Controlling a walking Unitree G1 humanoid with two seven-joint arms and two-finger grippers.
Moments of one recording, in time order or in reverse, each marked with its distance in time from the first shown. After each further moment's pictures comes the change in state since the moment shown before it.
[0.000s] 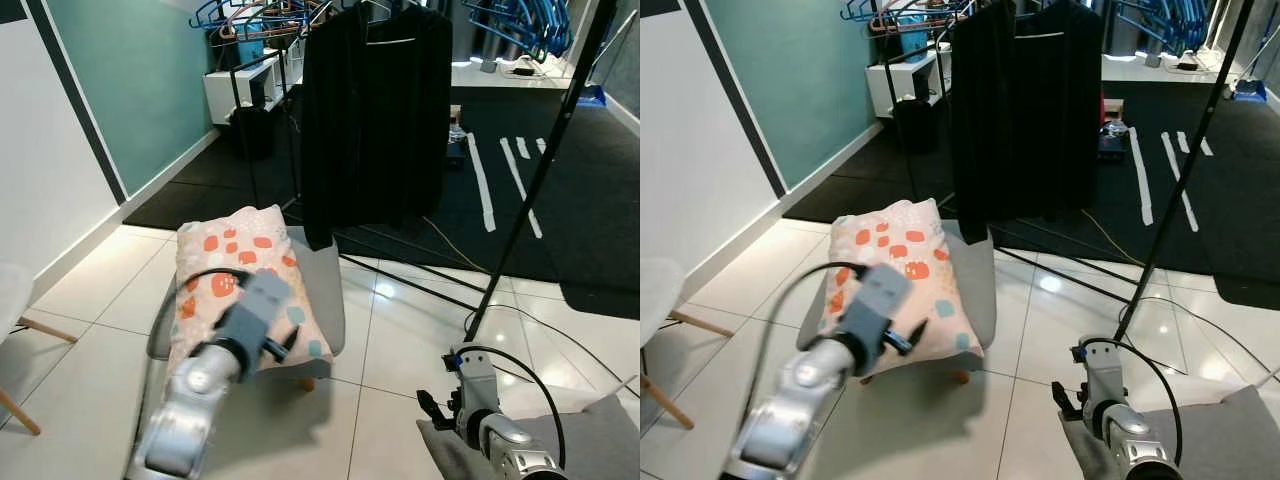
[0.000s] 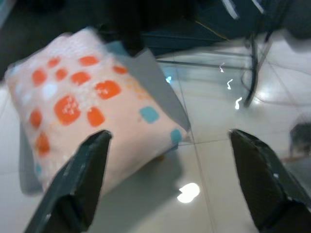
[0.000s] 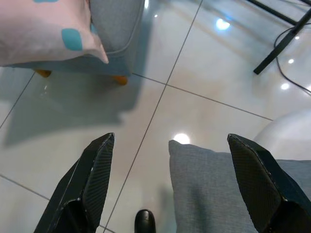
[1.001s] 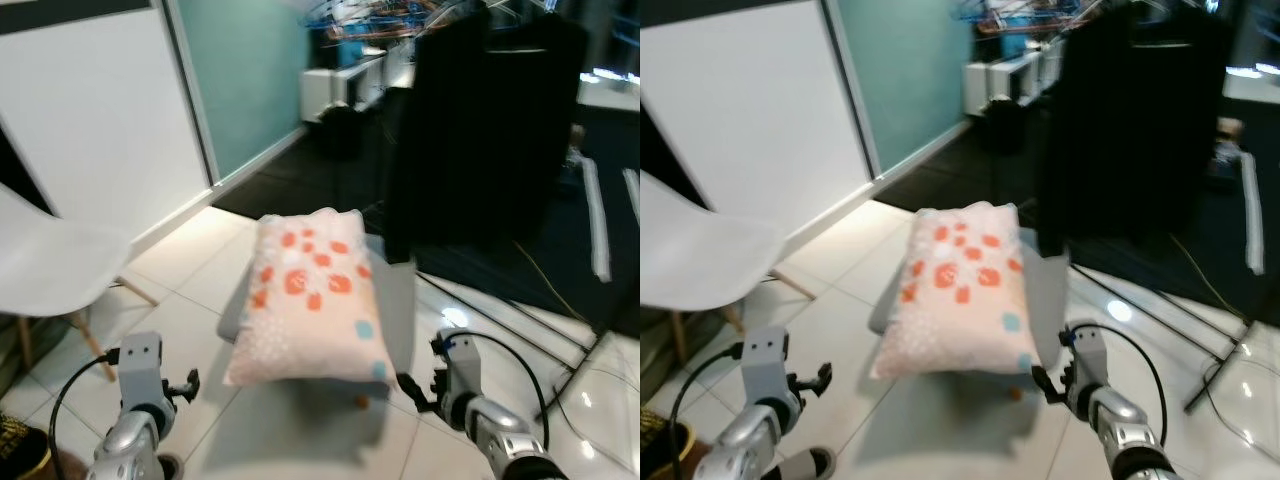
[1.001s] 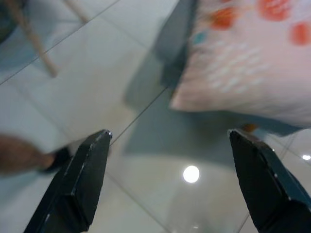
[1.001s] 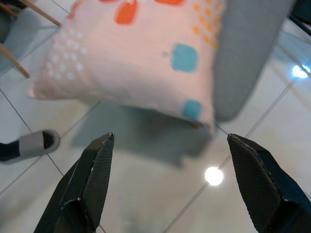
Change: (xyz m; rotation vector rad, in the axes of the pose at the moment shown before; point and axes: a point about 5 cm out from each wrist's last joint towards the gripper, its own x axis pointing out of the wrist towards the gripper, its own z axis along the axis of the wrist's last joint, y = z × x) left arm -0.026 0.065 -0.126 -0.236 0.260 0.359; right arm 0.010 0.018 0.030 0.030 -0.085 0.099
